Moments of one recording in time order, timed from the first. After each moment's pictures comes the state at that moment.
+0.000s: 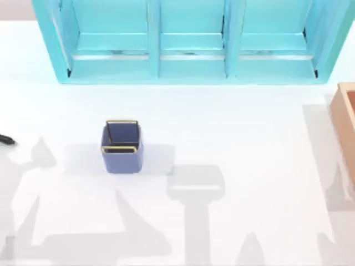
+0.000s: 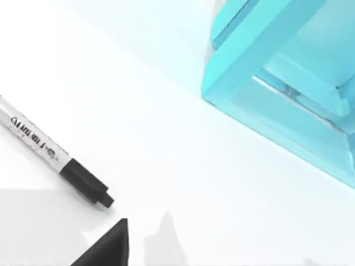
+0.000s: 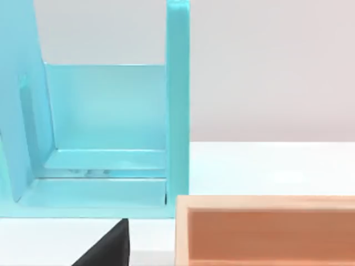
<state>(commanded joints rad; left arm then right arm) 0.29 0.85 0.32 0.09 0.37 -0.43 0.00 0.00 0.00 0.00 0.00 0.00</state>
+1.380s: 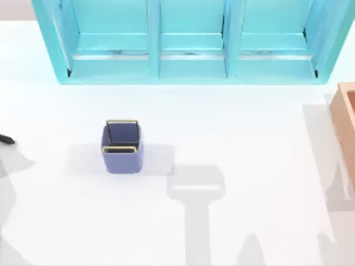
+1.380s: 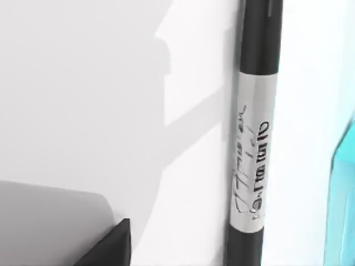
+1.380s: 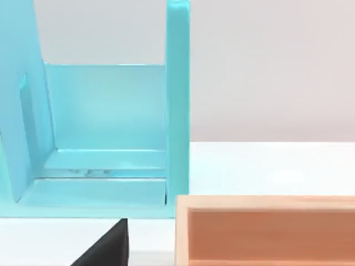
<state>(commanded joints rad) 0.56 1.85 0.70 0.28 0.71 -0.91 0.00 0.00 0.00 0.00 0.00 0.00</state>
